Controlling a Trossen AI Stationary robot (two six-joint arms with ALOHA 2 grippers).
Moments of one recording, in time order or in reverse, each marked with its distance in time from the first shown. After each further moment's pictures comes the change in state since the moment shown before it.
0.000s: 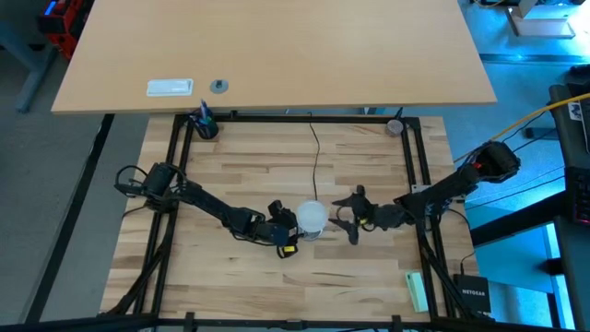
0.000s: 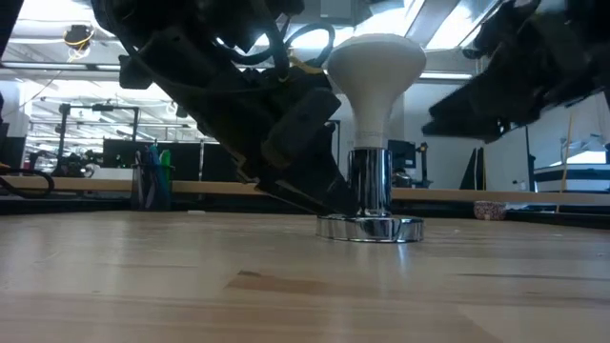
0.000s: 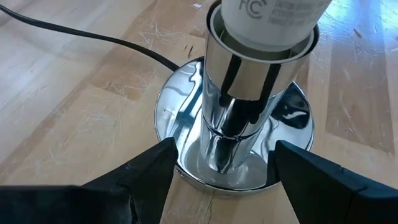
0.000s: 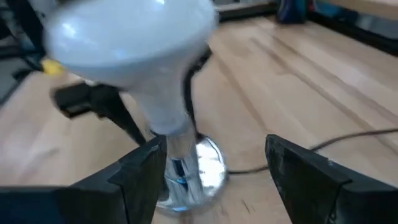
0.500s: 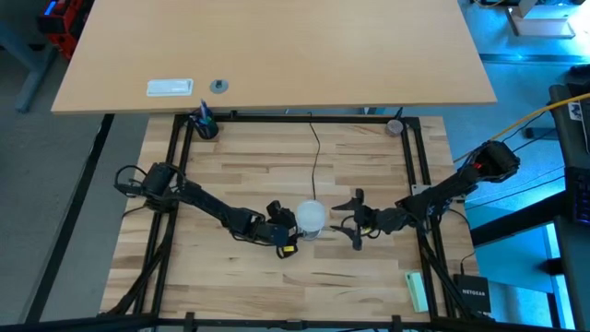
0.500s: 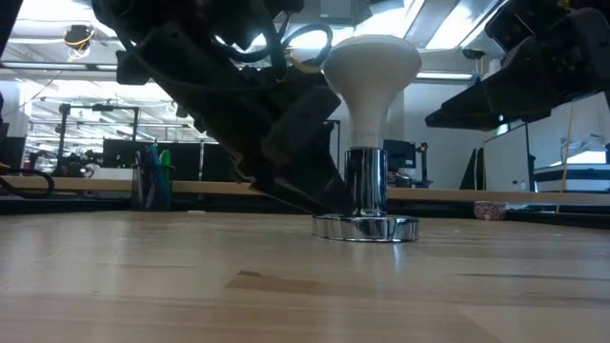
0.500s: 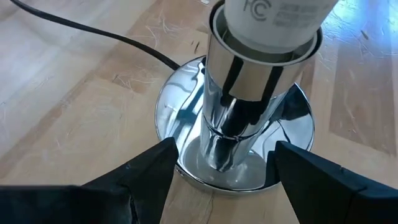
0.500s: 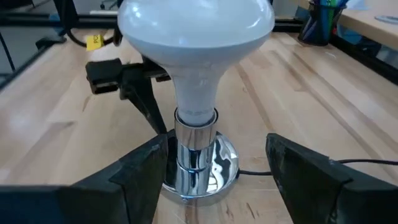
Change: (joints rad) left arm 0.000 -0.009 0.004 -0.037 -0.017 -0.048; right arm 0.036 0.000 -0.002 0.012 -0.029 -0.169
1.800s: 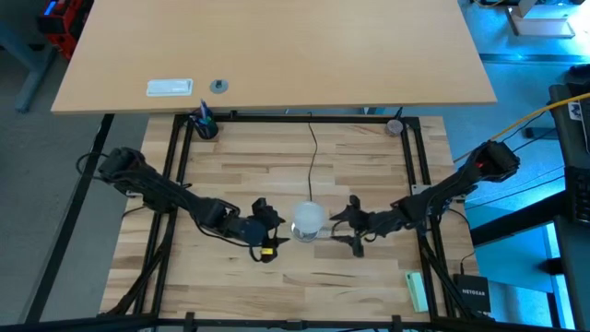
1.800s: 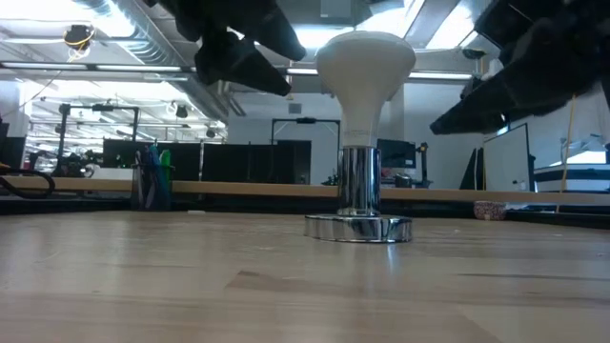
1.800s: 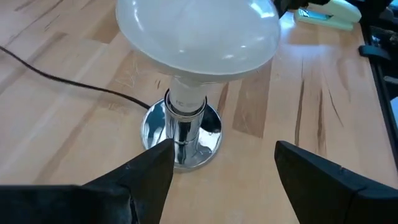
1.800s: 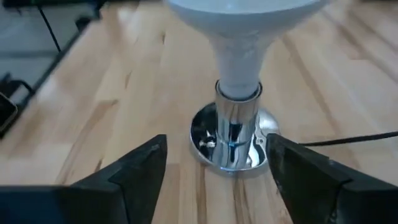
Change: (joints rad) left arm -0.091 -0.402 -0.005 -0.265 0.061 0.019; right arm 0.000 -0.001 0.123 -0.267 -0.168 0.123
